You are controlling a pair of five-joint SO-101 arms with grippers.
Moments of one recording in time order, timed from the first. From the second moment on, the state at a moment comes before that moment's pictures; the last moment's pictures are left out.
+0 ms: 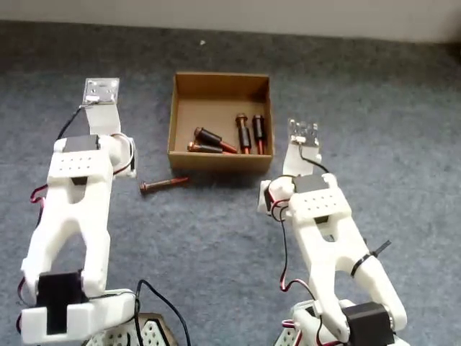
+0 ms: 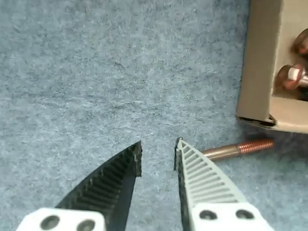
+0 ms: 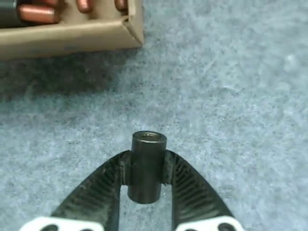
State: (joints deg) left arm -12.4 -9.5 29.6 56.3 3.6; right arm -19.3 -20.3 45.3 53.3 -15.2
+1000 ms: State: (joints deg) left arm 0.6 -27.2 50.8 48.2 65.2; right arm -19.3 -20.3 45.5 52.5 -15.2
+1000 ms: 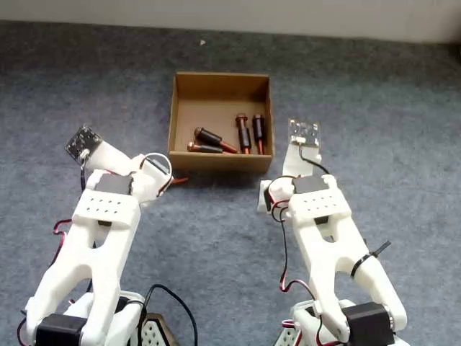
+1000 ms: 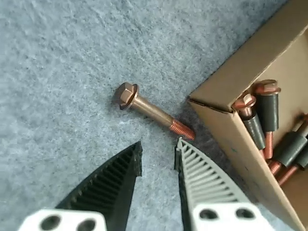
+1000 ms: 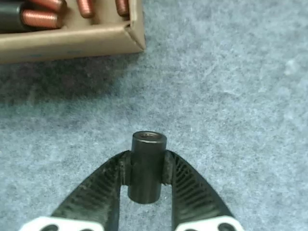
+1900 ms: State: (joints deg) left arm 0.5 4.2 31.4 50.7 70.9; right arm -19.3 -20.3 45.5 52.5 -15.2
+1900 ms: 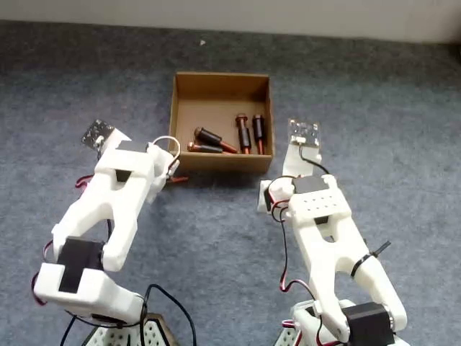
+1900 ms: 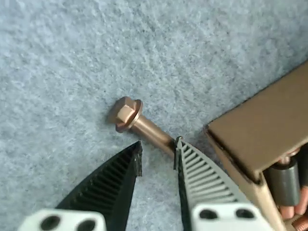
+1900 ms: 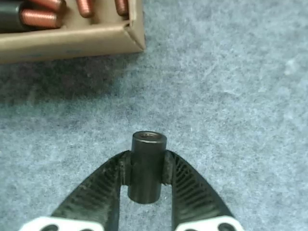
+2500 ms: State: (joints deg) left arm -6.3 17.7 18.3 56.7 71.8; right arm -19.3 -20.3 45.5 52.5 -15.2
